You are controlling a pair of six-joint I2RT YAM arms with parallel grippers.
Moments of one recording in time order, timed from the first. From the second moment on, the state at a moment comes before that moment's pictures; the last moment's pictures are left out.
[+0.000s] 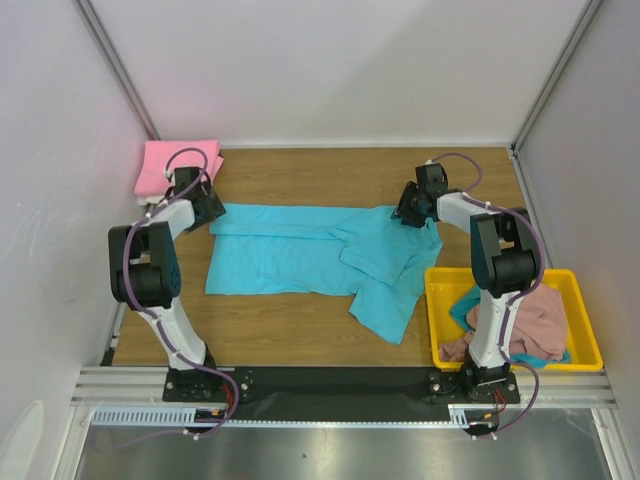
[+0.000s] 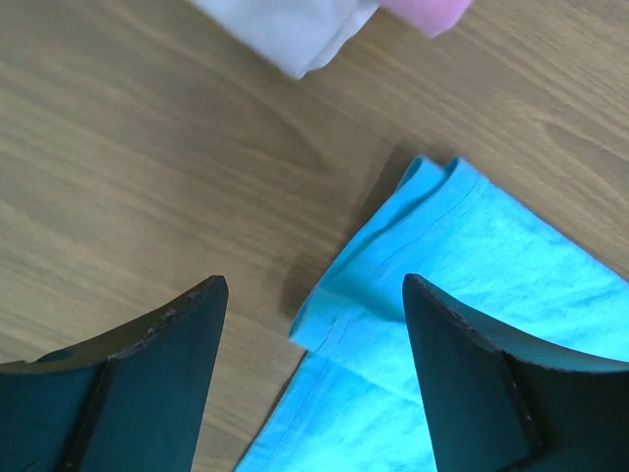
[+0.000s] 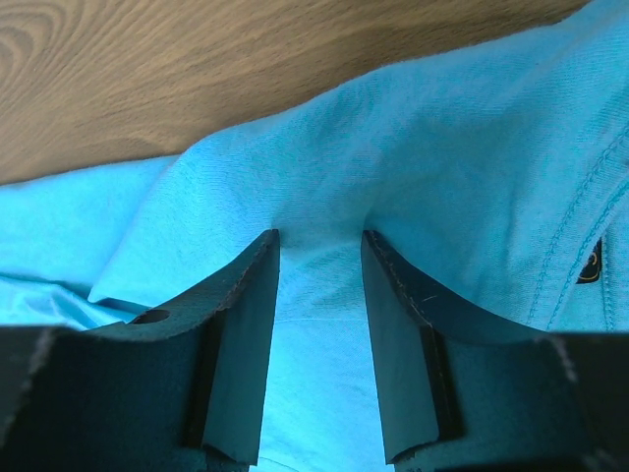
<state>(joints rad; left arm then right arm) 0.11 1.85 1.19 -0.22 -0.17 -0.41 0.20 2.00 1.32 -0.22 -0.09 0.62</state>
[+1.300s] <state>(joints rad) 0.01 1.75 1.15 -0.43 -0.34 -0.19 0.20 1.94 1.23 -0.21 -0.08 0.61</state>
